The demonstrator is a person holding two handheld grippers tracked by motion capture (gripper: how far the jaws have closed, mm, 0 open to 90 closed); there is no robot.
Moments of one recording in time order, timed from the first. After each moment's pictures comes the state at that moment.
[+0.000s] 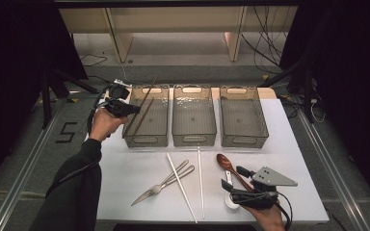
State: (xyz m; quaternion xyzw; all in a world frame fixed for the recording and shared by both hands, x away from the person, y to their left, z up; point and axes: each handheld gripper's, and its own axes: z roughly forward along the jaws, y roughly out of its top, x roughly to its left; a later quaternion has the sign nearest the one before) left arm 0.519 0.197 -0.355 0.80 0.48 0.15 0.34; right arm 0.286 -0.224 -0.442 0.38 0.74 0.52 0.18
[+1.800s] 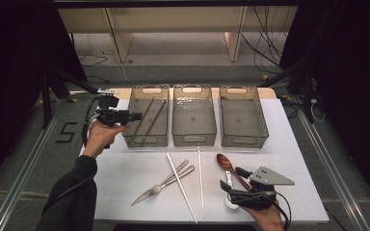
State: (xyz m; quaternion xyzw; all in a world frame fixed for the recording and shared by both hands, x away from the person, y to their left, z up) left arm 0.480 0.220 -0.368 0.74 0.52 0.11 0.42; right arm 0.286 -0.219 -0.441 0.39 0.75 0.50 0.17
